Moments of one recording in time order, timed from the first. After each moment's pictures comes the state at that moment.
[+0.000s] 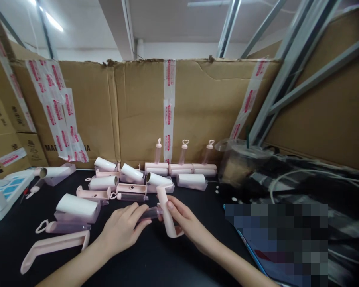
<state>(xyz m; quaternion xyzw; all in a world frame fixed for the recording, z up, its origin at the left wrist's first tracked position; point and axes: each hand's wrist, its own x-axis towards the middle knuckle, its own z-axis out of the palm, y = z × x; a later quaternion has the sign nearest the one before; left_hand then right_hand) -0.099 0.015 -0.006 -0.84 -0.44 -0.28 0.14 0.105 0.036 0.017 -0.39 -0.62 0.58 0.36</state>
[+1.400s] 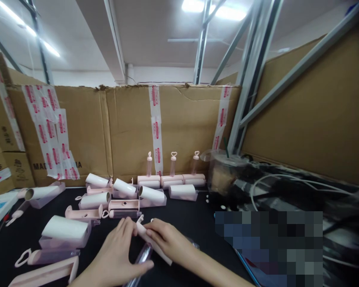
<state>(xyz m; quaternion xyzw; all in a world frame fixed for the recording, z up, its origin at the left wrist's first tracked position) -0.090 0.003 0.004 -0.82 -0.51 -0.25 -0.07 0.103 0.042 0.014 -0.35 -0.89 0.18 0.25</state>
